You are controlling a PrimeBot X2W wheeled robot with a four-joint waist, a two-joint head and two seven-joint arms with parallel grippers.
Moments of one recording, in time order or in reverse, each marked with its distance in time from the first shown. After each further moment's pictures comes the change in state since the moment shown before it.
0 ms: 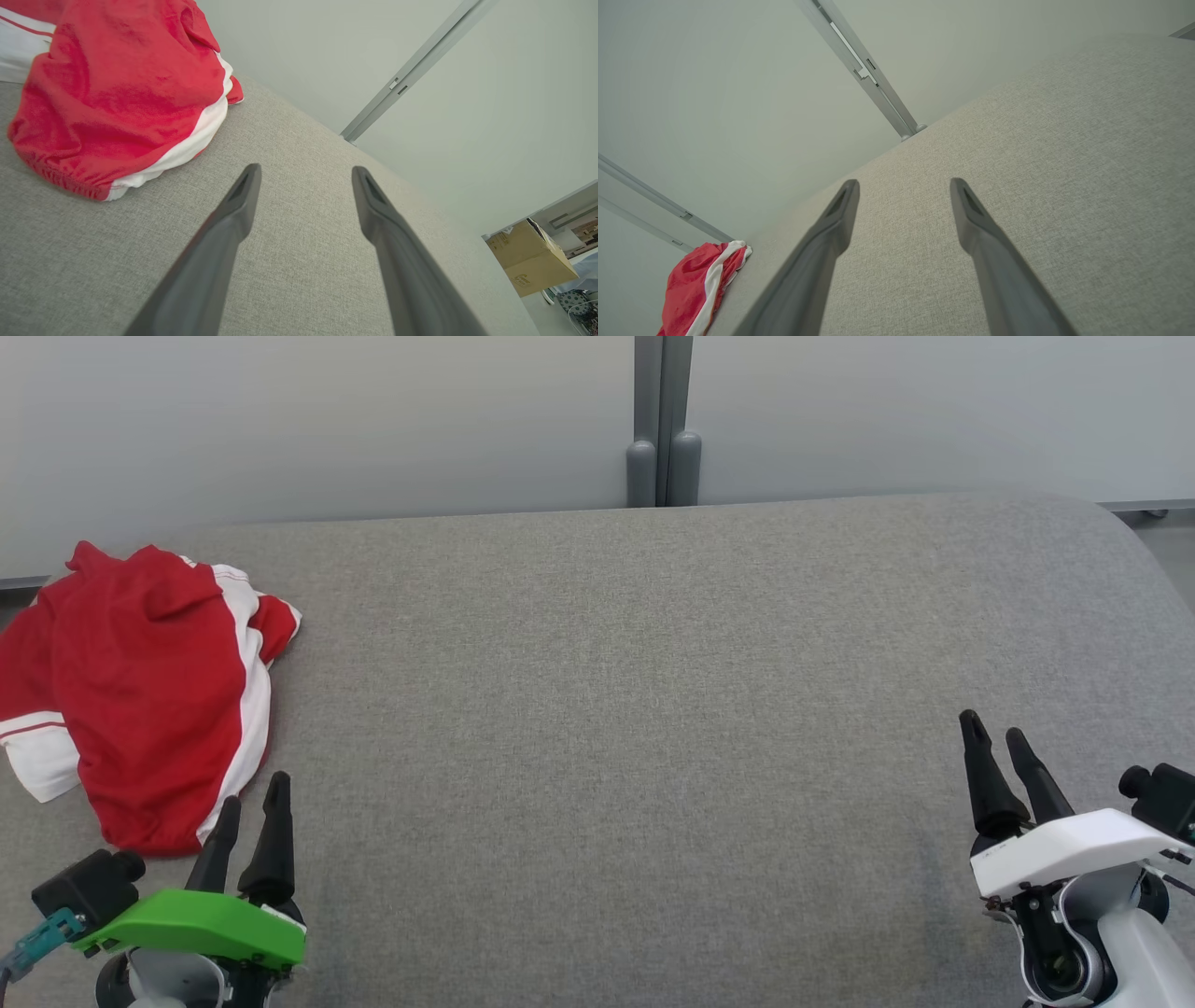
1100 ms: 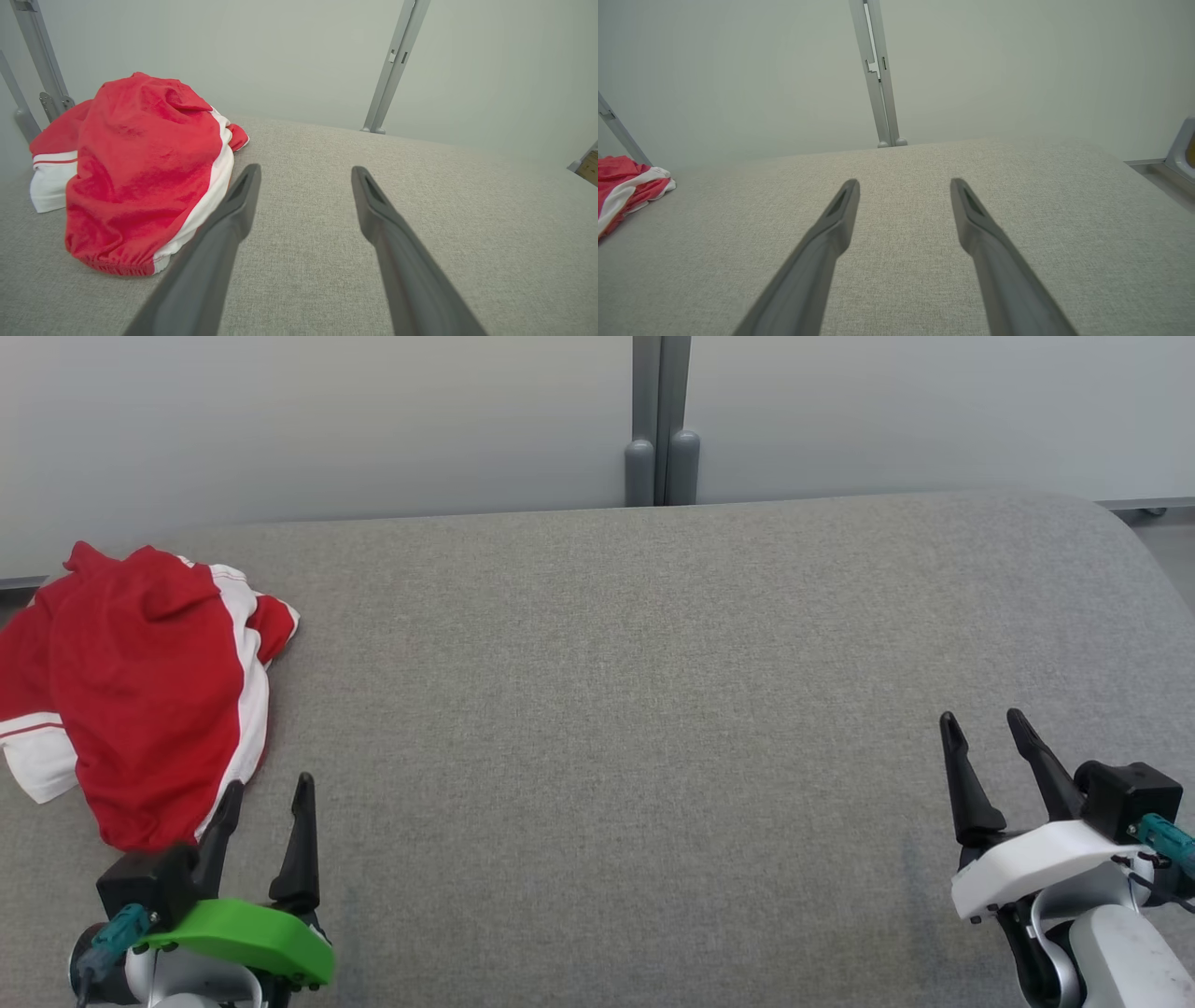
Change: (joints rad) left arm 0.005 -0.004 -0.022 -0.014 0.465 0.018 -0.111; right arm -0.001 -0.034 0.054 0.000 -0.438 -0.034 -0.109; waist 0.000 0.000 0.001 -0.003
